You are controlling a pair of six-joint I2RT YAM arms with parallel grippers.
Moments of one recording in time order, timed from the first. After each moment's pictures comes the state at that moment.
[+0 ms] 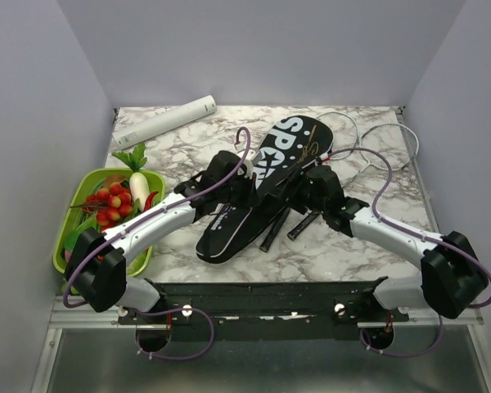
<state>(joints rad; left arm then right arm) -0.70 1.40 1.04 -0.28 0.23 -0.36 0.62 1.29 0.73 0.02 0.02 1.02</state>
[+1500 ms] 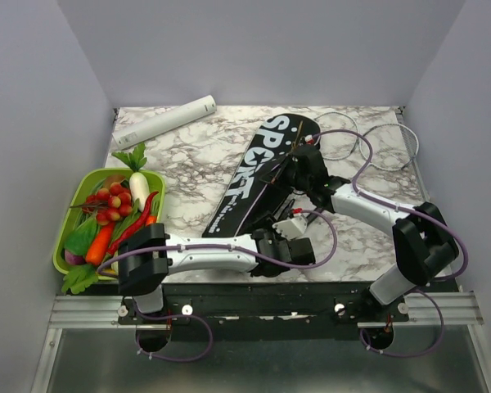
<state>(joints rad) -1.35 1.70 1.23 -0.86 -0.94 -0.38 0.59 1.58 1.00 0.06 -0.06 1.02</state>
